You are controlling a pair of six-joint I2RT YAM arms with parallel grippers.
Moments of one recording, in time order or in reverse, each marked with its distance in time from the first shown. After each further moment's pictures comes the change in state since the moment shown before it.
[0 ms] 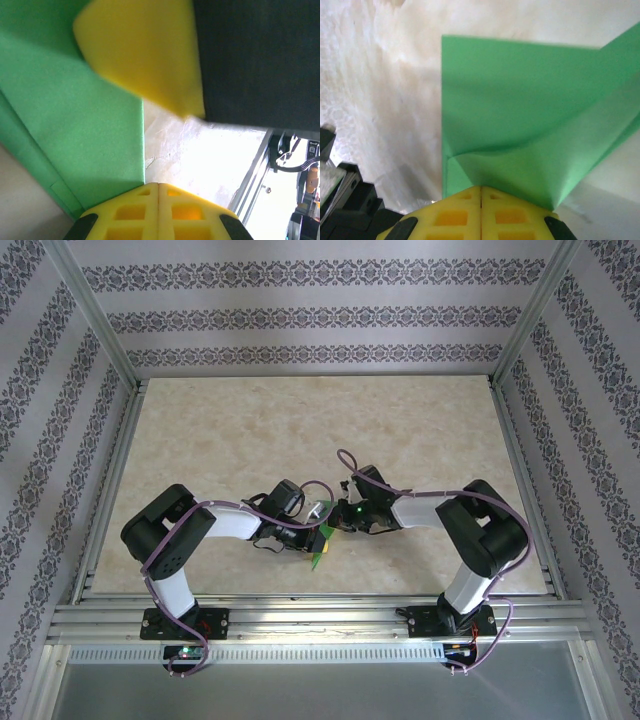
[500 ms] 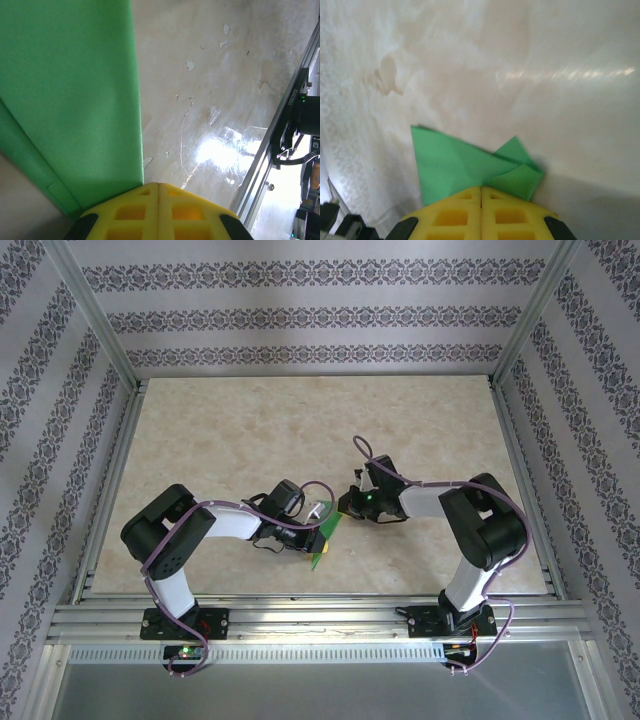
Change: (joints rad) left arm 0.000 0.000 0.000 -0.005 0.000 0.030; right arm -0.126 0.034 0.039 0.003 0.005 0.004
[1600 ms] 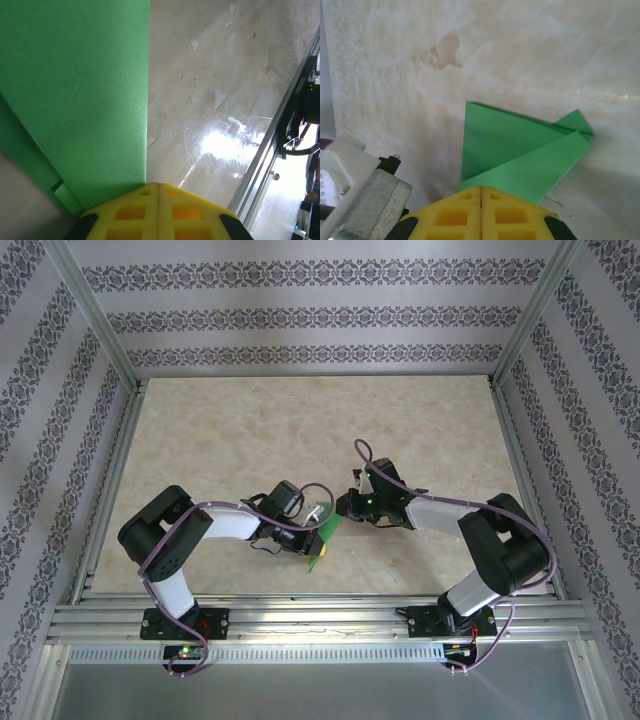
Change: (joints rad) left arm 0.000 -0.018 0.001 -0.064 0.000 0.038; right arm 0.081 -0.164 -0.074 0.014 0.029 0.009
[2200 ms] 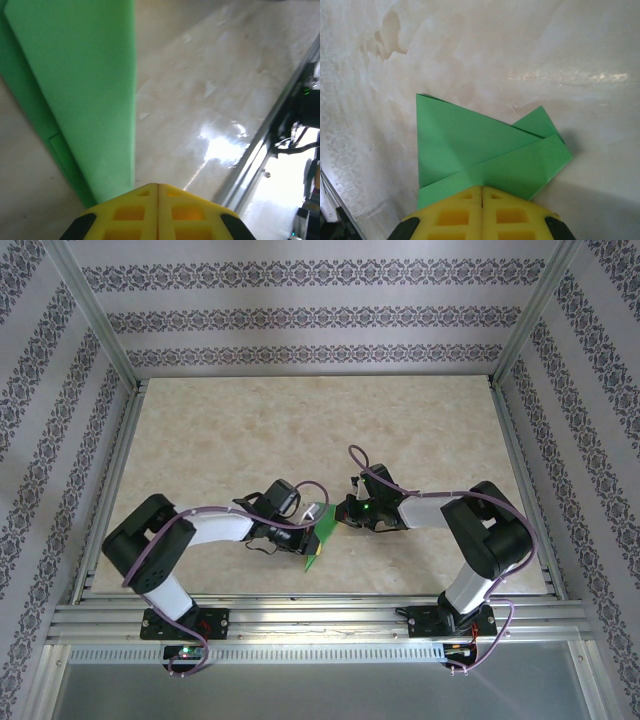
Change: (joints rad) left arm 0.000 -0.129 -0.006 -0.098 -0.046 -0.054; right arm 0.000 0.106 -0.008 0.043 0.013 0.030
